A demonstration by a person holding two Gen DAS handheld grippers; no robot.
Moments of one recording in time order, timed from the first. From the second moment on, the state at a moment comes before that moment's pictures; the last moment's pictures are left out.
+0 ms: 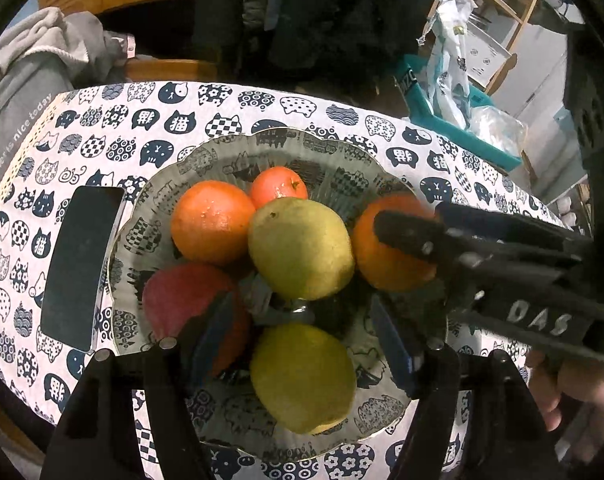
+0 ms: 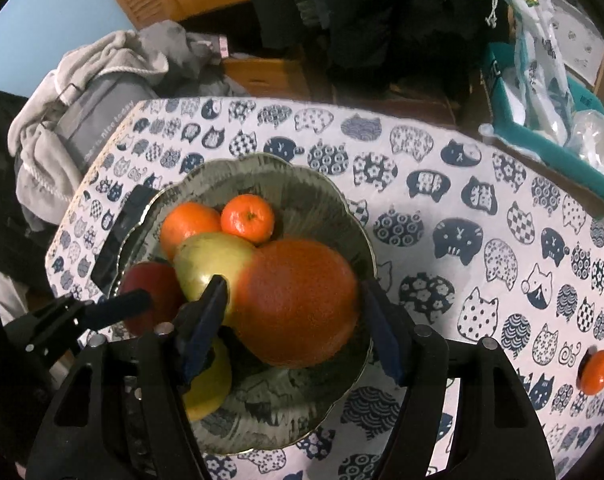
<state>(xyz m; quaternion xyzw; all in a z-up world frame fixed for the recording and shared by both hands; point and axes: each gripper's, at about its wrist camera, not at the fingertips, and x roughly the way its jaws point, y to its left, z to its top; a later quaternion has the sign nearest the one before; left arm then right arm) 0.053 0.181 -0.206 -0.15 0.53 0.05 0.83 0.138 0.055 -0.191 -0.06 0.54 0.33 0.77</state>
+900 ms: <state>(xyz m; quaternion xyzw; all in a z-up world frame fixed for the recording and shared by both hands) 0.032 0.138 -0.104 -0.12 0.43 0.01 0.89 0.119 -0.018 -0.056 -0.04 0.39 0.28 0.88</state>
